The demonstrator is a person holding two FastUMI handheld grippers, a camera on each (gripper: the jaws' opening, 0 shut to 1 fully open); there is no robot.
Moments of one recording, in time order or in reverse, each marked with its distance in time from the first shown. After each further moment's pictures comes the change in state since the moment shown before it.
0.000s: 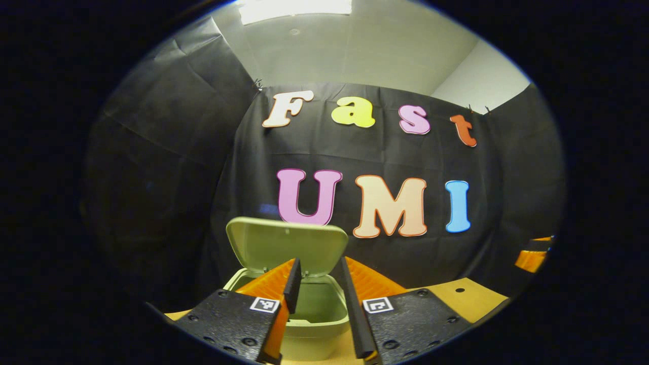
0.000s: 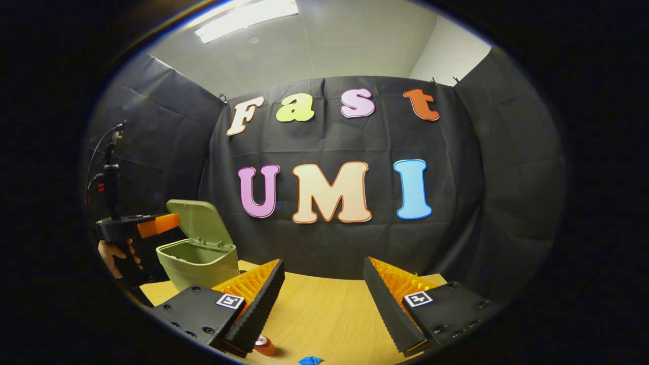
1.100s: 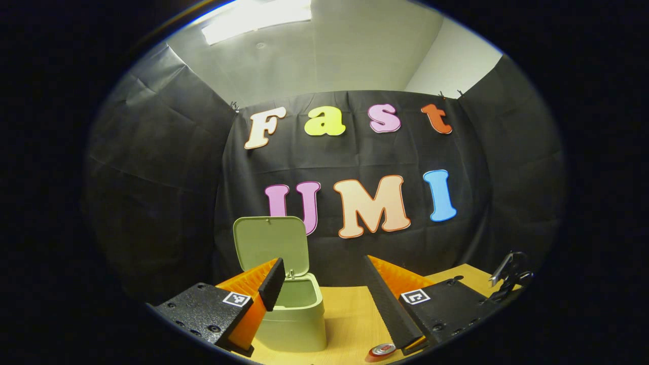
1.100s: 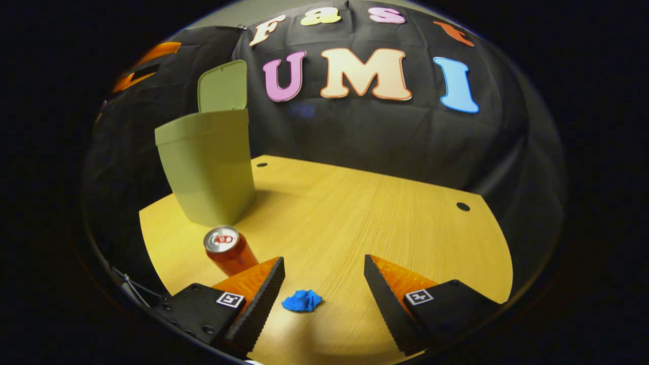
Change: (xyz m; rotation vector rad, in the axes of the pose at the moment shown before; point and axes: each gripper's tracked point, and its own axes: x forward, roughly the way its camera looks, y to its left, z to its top) left arm -0.058 -0.060 0.021 0.161 0.013 0.014; right arm -0.020 0.001 -0.294 -0.095 0.588 0.198
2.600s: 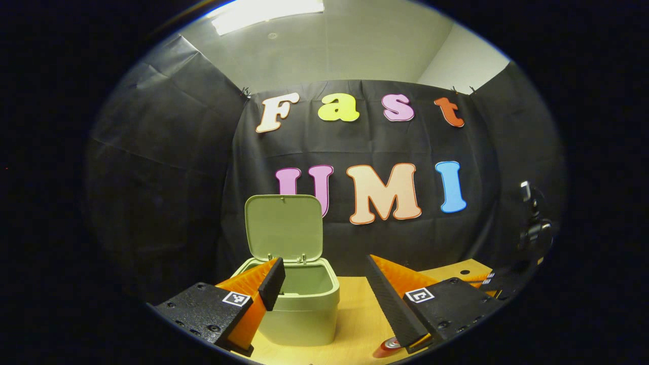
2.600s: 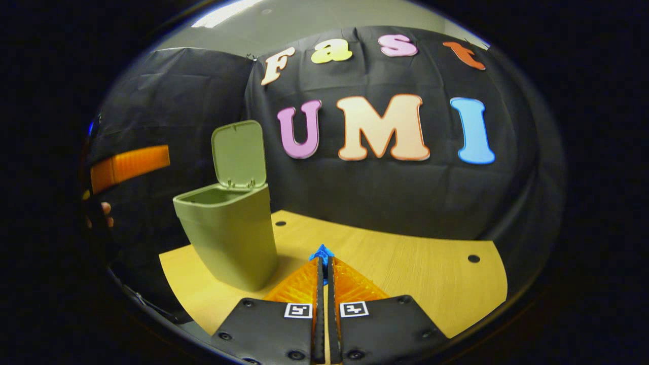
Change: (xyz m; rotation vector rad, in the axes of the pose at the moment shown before) left arm 0.008 0.037 -0.040 -0.049 0.056 0.021; right arm -0.040 0.042 0.208 0.025 -0.355 0.077
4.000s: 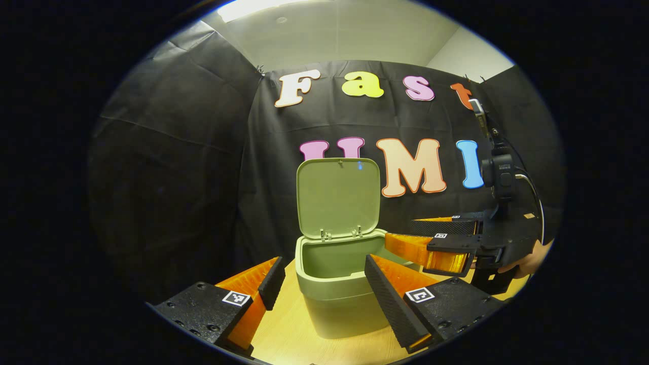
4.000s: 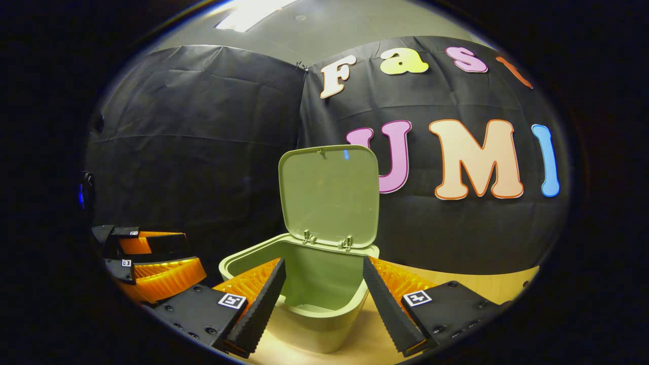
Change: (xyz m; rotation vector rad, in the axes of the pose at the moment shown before) left arm 0.006 0.122 -0.057 0.009 0.114 -0.006; right arm 0.131 0.217 0.057 -0.020 -0.111 0.240
